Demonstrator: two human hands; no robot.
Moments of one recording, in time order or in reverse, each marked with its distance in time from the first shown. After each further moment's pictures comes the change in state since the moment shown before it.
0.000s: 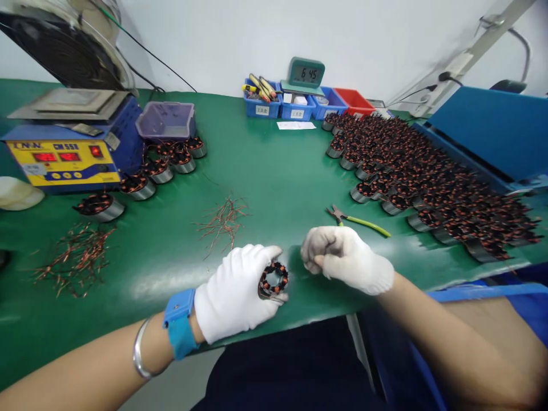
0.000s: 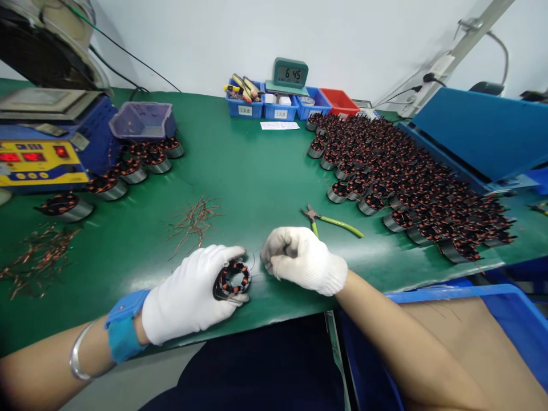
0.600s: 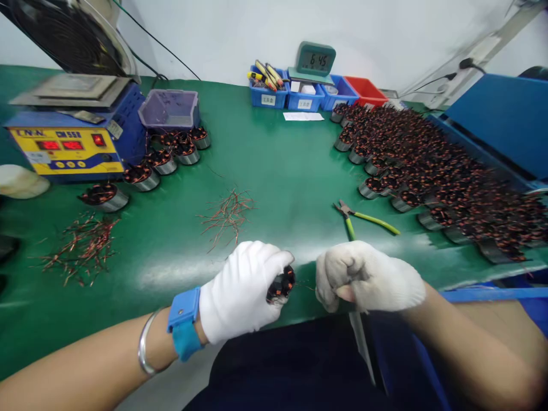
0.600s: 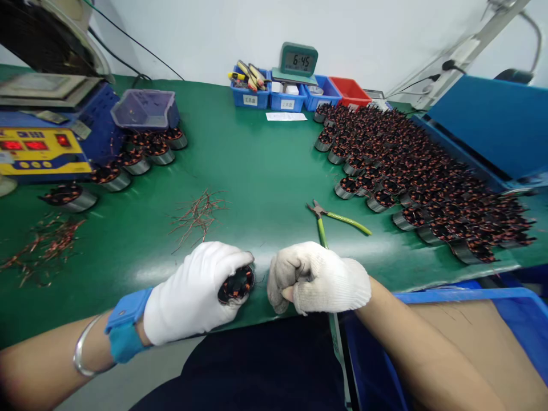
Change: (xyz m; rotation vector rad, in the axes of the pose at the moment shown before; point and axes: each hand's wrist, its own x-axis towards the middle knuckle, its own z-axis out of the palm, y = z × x) left_hand -0.007 -0.001 0.007 0.031 0.105 0.196; right_hand -0.016 -0.007 -0.009 0.067 -0.423 -0.124
